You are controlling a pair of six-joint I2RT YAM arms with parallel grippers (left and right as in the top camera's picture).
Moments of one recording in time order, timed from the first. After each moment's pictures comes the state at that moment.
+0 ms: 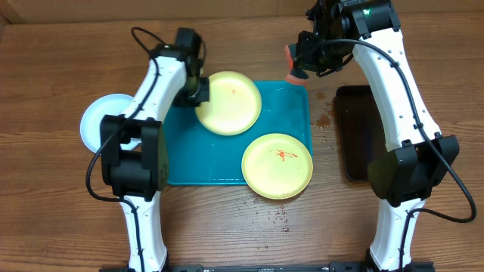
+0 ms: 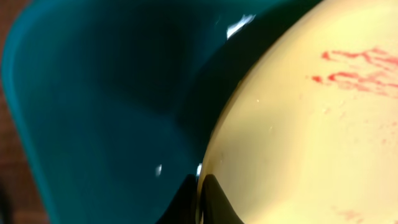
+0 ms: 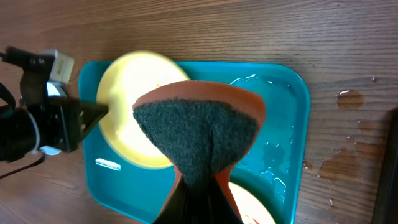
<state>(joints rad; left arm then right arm) -0.15 2.24 1.83 -1.09 0.00 -0.16 0.24 2.15 2.29 -1.34 -0.35 0.30</state>
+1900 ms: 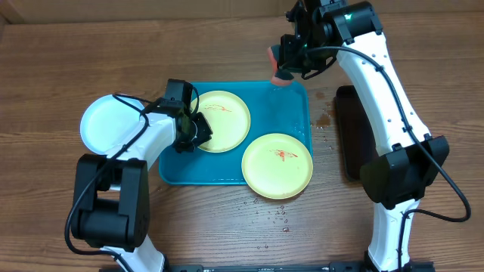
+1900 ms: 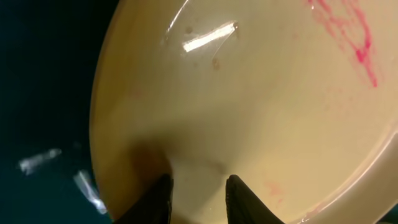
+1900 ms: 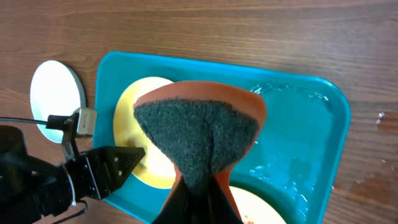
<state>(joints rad) -0.16 1.85 1.10 -0.57 0.20 -0.66 0.32 2.15 2.28 -1.29 -0.35 0.28</state>
